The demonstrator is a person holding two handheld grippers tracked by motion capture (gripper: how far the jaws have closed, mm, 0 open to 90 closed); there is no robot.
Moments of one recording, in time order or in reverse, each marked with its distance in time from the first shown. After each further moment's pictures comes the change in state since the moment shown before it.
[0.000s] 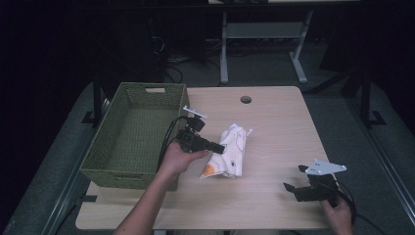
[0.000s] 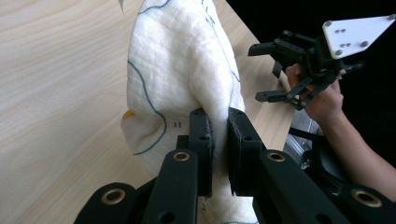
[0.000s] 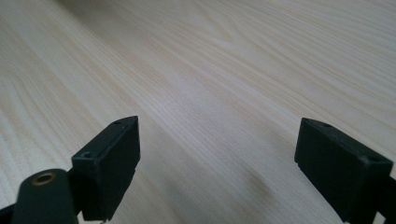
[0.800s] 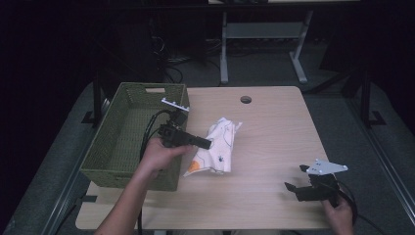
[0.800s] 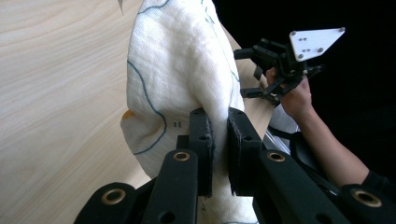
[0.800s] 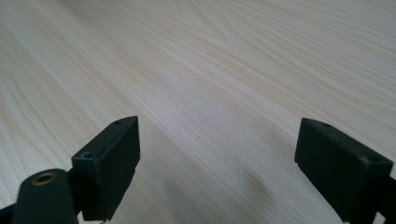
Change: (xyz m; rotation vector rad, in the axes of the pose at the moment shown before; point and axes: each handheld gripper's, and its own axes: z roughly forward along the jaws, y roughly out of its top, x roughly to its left) left arm -0.001 -0.004 -0.054 -0.031 -0.042 -0.009; right arm -0.001 -0.001 -0.002 0.005 -0.011 0.014
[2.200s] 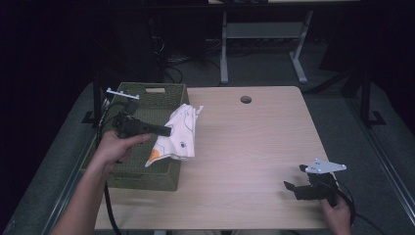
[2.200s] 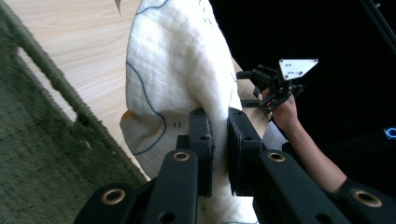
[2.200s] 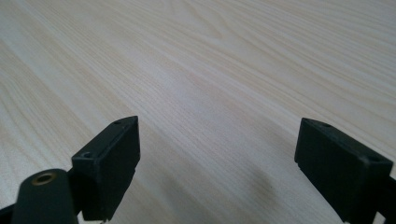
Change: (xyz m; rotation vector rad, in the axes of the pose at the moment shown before) left arm 0.038 -0.019 -0.103 -0.125 -0.008 -0.052; right arm -0.001 0.000 0.004 0.004 -0.011 0.027
